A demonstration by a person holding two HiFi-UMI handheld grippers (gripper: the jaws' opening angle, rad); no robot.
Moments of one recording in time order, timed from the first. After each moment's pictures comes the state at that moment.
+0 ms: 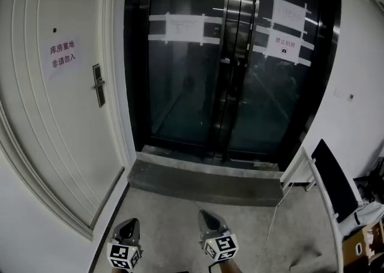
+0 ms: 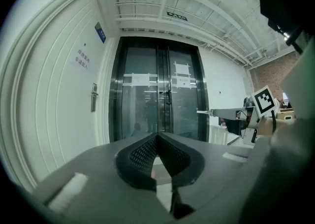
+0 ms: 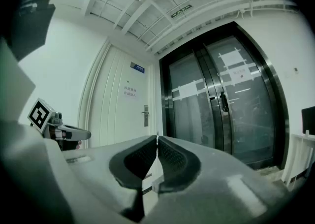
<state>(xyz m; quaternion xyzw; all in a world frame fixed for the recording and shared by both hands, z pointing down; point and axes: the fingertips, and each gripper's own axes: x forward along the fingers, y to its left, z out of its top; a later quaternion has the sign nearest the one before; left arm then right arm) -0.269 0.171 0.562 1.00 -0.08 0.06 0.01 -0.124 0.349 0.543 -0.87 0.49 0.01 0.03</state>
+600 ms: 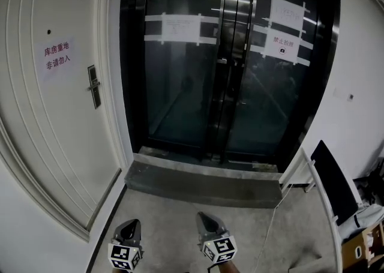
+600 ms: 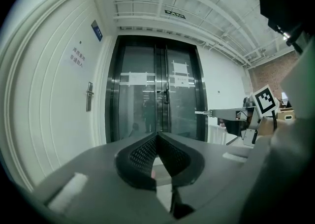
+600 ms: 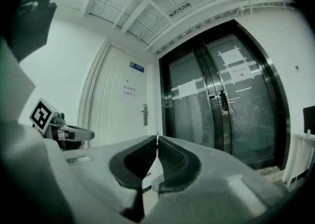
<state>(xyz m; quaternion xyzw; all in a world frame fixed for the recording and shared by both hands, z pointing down) -0.239 0.192 0.567 1.00 -0.07 0.06 0.01 -0.105 0.360 0.548 -0.87 0.50 0.01 0.03</state>
